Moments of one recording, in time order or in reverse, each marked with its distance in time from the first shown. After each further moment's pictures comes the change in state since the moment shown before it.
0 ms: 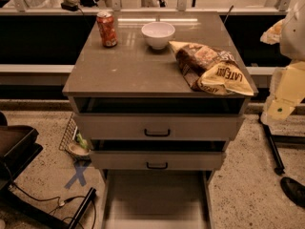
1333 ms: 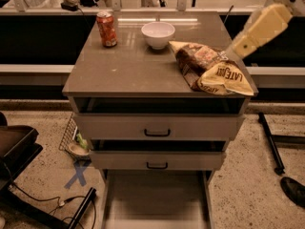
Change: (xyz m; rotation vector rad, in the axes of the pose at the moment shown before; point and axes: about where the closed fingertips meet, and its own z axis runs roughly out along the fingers) arm -0.072 -0.096 -0.033 0.199 -0.458 0.062
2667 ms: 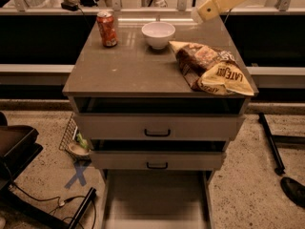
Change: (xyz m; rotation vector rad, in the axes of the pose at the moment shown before) arm -0.075 -0.049 0.019 0.163 -0.238 0.041
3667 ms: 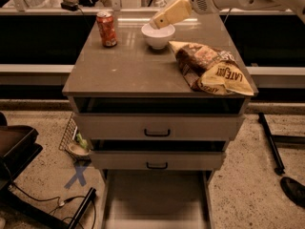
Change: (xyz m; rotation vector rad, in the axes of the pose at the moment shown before) arm 0.012 -0.014 0.149 0.000 -0.117 0.134
